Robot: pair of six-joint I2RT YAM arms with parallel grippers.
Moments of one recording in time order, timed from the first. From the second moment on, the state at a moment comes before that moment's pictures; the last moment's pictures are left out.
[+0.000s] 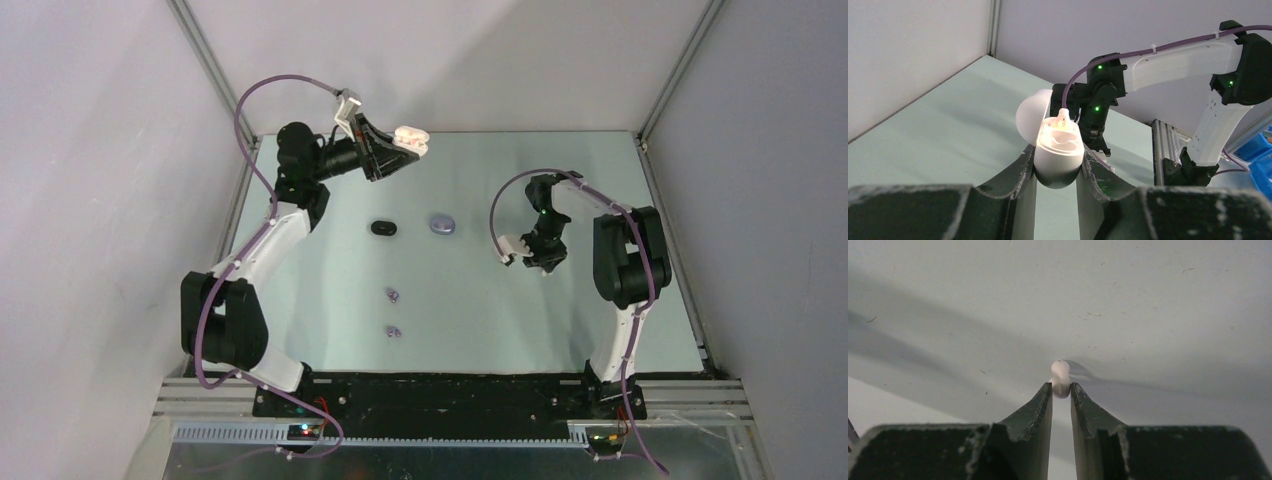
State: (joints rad) left arm -0.23 1.52 1.21 0.54 1.01 -0.48; right arm 0.24 1.96 1.41 -1.20 -0.17 -1.71
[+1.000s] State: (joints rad) left arm -0.25 1.56 1.21 0.48 0.99 -0.33; right arm 0.38 1.94 2.43 -1.43 -0.73 -1.05
